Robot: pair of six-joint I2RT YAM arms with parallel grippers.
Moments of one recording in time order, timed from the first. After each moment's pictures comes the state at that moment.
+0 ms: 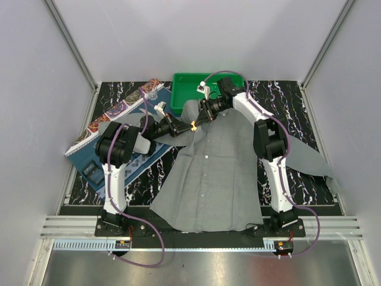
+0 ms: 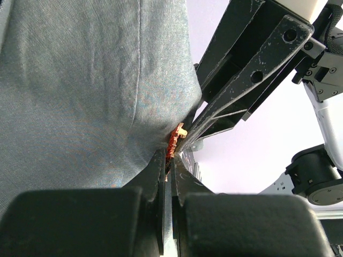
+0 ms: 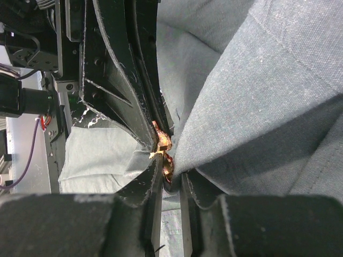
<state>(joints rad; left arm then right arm) -0.27 2.16 0.93 1.21 0.80 -1.26 0.36 2.40 2.09 -0.76 -1.01 -0.22</state>
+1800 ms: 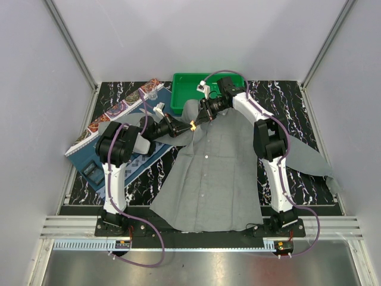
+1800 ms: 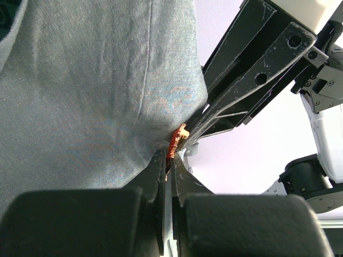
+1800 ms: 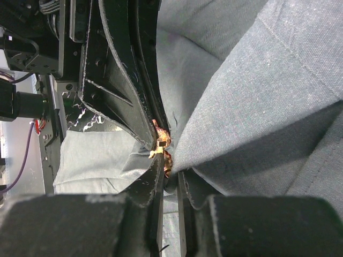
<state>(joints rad) -0.26 2.18 0.93 1.21 0.78 -1.31 0.35 2.40 2.09 -0.73 -1.00 -0.20</state>
